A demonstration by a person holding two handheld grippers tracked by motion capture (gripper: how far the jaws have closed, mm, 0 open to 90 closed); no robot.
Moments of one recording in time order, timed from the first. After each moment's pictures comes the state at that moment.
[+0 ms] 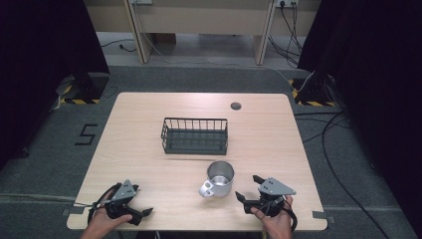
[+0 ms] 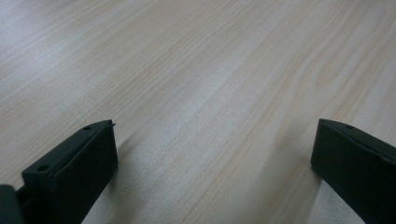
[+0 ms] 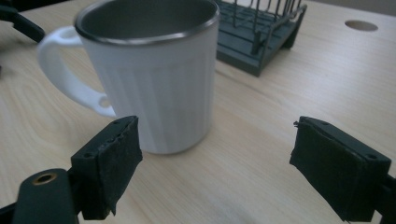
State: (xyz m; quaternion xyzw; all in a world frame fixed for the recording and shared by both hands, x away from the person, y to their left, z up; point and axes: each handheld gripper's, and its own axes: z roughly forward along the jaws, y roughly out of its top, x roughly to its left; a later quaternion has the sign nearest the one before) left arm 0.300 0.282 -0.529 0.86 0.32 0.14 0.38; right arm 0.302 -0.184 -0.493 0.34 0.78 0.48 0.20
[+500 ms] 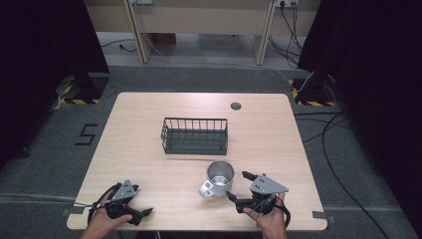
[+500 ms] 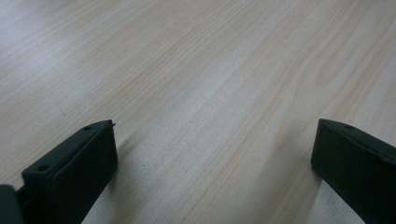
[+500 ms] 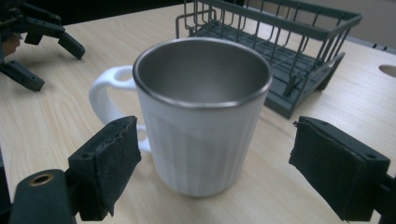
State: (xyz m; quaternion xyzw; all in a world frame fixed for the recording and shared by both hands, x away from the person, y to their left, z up) left arm 0.300 0.282 -0.529 0.86 0.32 0.13 0.38; right arm 0.306 -0.161 -0.478 0.28 0.79 0.50 0.20
